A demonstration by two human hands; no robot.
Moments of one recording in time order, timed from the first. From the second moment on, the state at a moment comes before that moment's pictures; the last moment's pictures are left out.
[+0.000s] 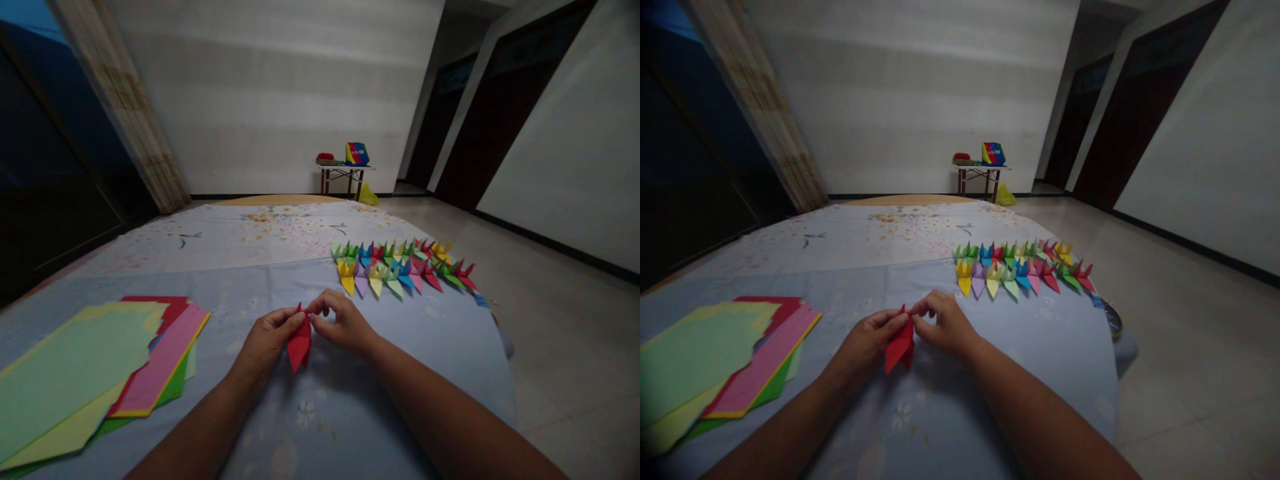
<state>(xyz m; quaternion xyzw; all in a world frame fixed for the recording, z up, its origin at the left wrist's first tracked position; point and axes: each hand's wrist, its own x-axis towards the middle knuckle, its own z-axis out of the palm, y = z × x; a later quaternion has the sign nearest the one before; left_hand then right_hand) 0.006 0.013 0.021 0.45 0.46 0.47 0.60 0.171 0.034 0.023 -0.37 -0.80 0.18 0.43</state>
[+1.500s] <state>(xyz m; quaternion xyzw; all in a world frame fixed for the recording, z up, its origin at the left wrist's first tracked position) 0.007 0.012 0.020 0.45 0.49 0.46 0.59 0.170 0.032 0.024 -0.35 -0.84 0.06 0.41</state>
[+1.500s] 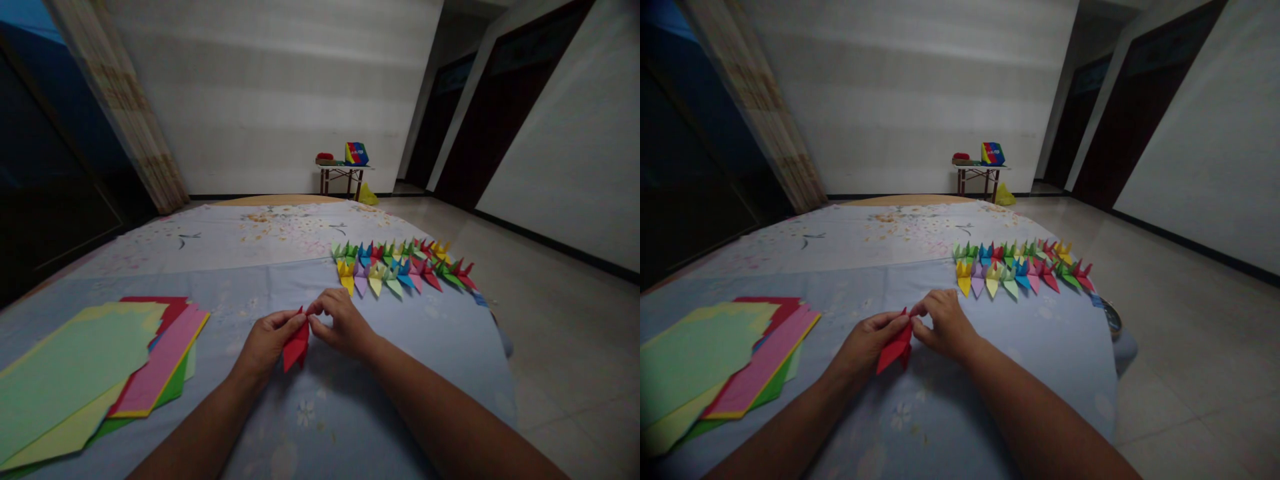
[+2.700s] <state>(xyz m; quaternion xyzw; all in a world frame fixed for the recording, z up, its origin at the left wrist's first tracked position) 0.011 0.013 0.018 0.38 0.45 0.50 0.63 0.171 0.035 0.022 -0.39 -0.80 0.19 0.42</state>
